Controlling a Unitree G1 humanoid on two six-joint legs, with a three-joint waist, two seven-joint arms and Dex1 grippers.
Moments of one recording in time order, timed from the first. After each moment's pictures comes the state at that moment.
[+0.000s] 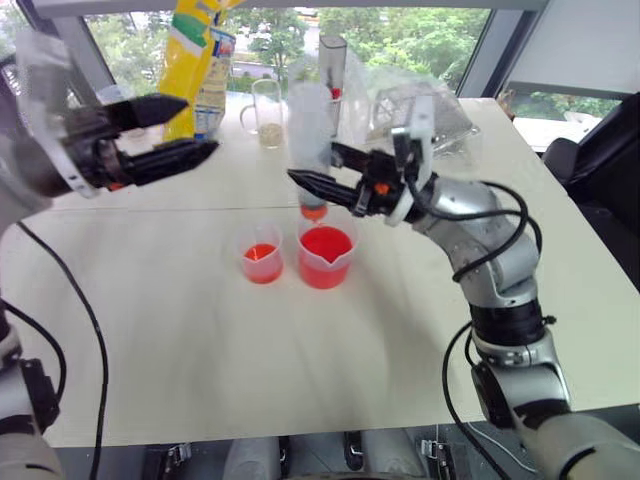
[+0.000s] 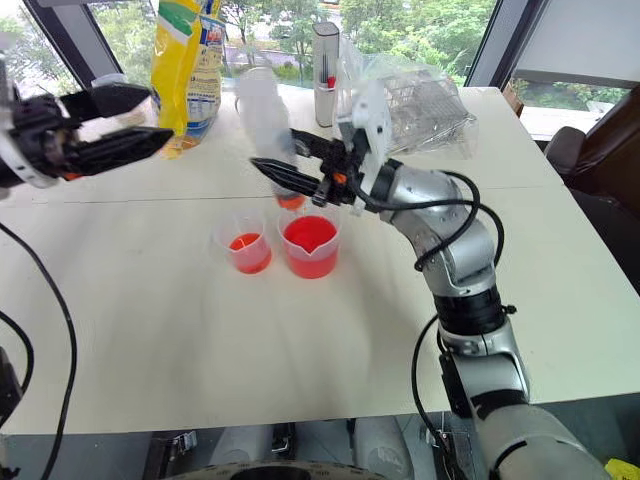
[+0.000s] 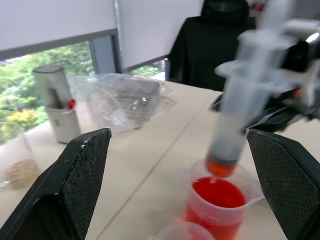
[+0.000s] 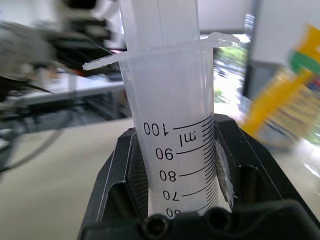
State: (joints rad) left arm -0.68 0.96 0.40 -0.15 -0.86 0.86 -0.94; right arm -0.80 -0.29 0.09 -0.21 0.51 0.49 0.81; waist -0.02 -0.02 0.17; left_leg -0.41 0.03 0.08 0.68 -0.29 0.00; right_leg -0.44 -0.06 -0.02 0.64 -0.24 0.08
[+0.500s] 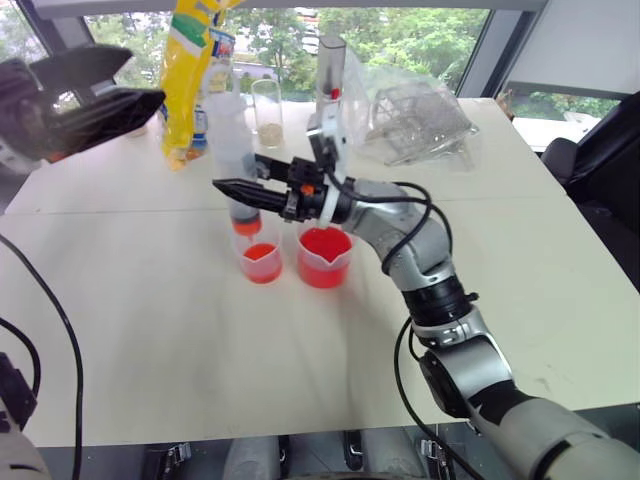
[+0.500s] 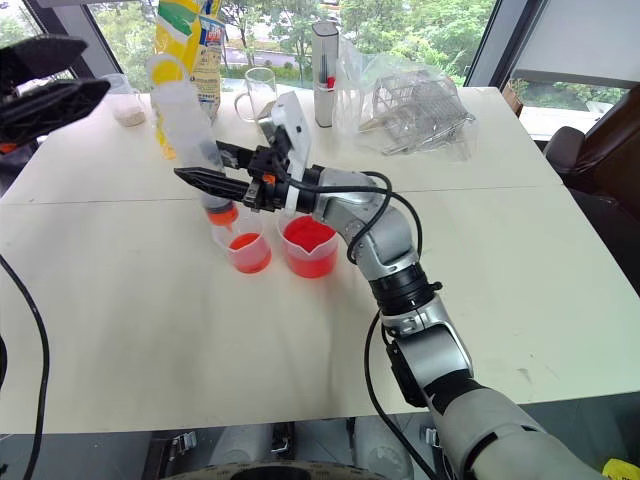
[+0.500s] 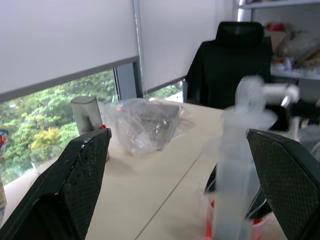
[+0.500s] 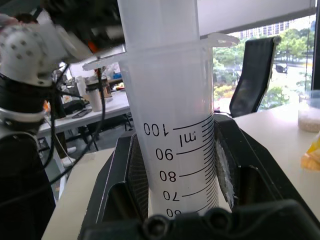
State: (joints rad) left arm -0.72 1.03 0.50 -0.12 -0.97 0.89 -0.93; right arm -0.88 -0.04 0.21 0.15 0.44 0.36 0.85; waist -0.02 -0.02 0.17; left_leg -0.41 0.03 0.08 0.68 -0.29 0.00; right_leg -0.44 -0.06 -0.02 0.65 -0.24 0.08
